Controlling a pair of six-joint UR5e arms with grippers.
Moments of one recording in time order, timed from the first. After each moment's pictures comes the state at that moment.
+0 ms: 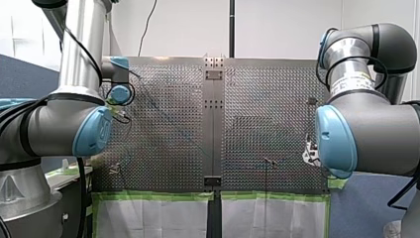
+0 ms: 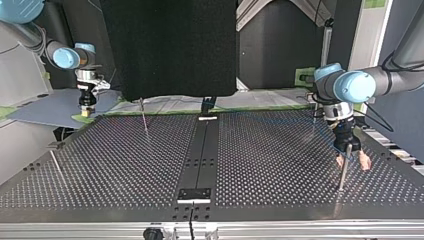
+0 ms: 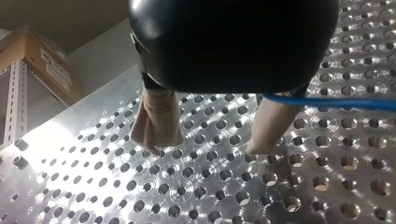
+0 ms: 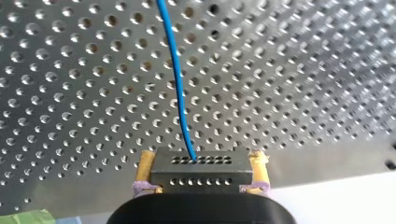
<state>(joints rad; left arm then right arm) 0.15 -1.78 -1.84 -2.45 -1.73 -2.65 1.51 -0.66 1.63 -1.08 1.27 1.72</state>
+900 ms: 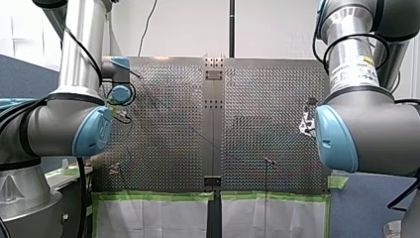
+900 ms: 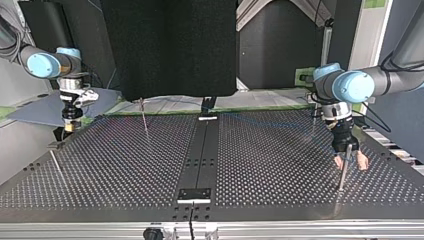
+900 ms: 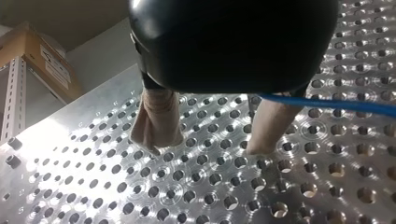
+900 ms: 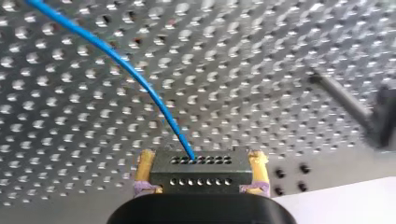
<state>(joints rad) 0.15 -1.78 -1.84 -2.45 -1.73 -2.66 1.55 -0.90 1.63 -0.85 1.31 1.74</state>
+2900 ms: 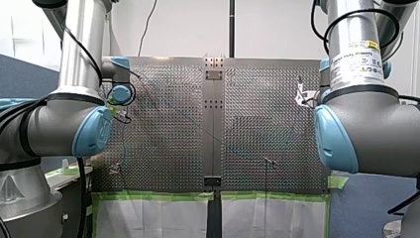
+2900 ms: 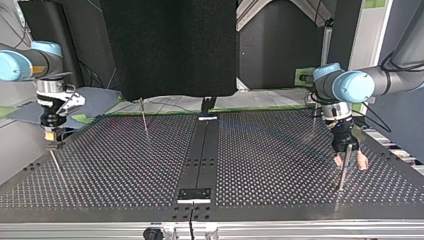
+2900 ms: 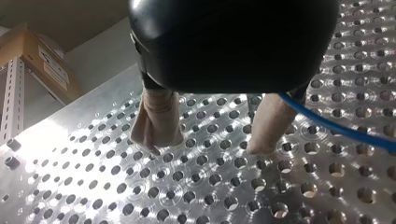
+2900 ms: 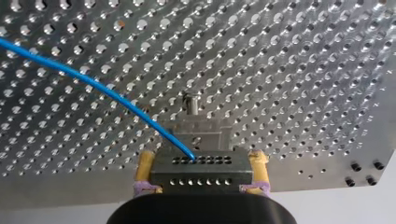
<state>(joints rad) 0.15 -1.78 -1.84 -2.45 -1.73 -2.65 1.58 -1.14 1.61 -0.53 1.37 1.64</state>
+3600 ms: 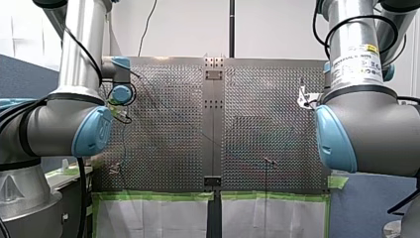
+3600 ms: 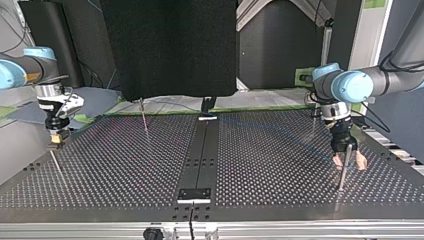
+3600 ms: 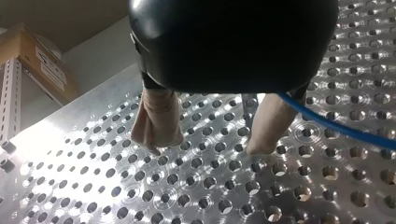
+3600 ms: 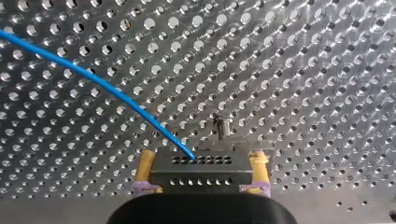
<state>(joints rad) 0.14 -1.78 -1.84 -2.45 -1.73 -2.65 1.55 -1.09 1.53 -0.44 1.23 1.63</state>
